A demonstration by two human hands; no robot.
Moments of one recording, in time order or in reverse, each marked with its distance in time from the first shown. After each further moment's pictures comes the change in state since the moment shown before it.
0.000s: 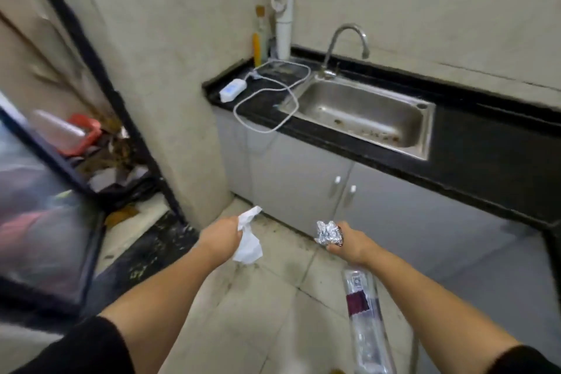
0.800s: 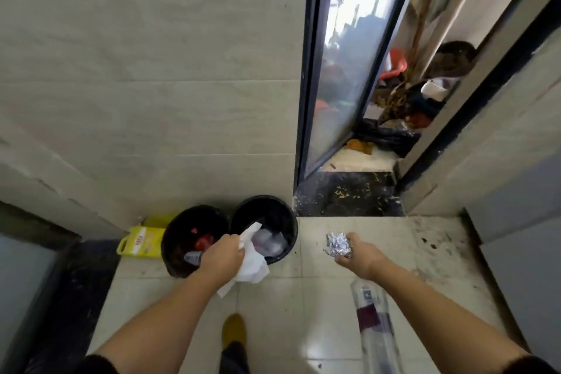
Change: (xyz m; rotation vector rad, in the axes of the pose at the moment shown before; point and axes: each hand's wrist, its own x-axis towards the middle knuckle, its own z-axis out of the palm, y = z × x) left_hand -0.416 -0.357 0.118 -0.500 0.070 -1.083; right_hand -0.107 -0.347 0.354 -0.611 -0.466 -0.629
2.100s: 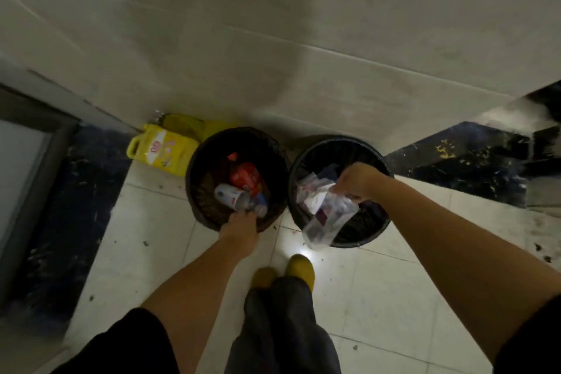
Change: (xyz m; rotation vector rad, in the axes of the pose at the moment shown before) left_hand 0.244 -0.234 0.176 -0.066 -0.383 -0.177; right_hand 0.349 -0.238 0.160 -0.310 -0.326 -0.035
